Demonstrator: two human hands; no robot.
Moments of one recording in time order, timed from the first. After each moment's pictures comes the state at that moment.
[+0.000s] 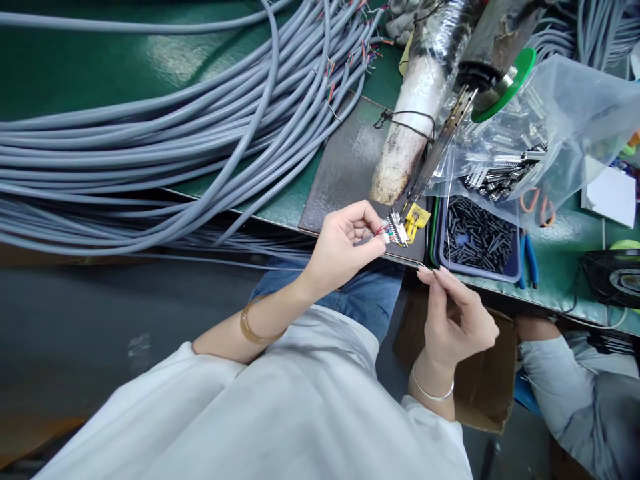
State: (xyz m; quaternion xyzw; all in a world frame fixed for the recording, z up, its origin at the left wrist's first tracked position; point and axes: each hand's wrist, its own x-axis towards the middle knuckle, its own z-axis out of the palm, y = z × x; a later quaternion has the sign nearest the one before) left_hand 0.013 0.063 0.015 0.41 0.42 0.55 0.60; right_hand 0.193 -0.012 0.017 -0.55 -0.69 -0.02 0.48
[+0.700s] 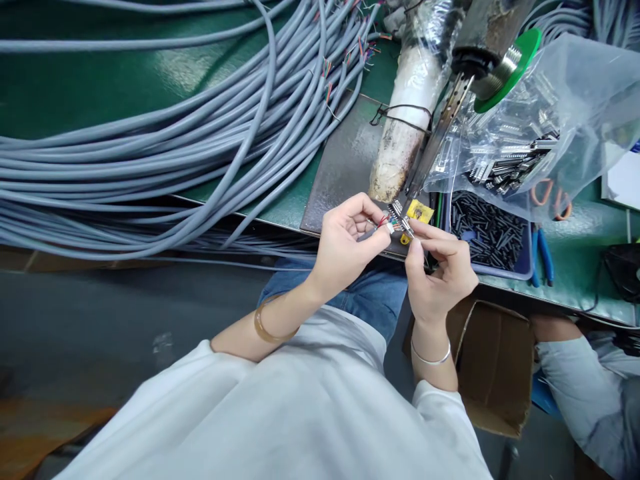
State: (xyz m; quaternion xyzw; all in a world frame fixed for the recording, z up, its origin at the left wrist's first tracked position) left_hand 0.022 0.065 0.019 0.42 0.43 0.59 0.54; right_hand 0.162 0.037 0.010 -0.50 -0.68 0.08 0.53
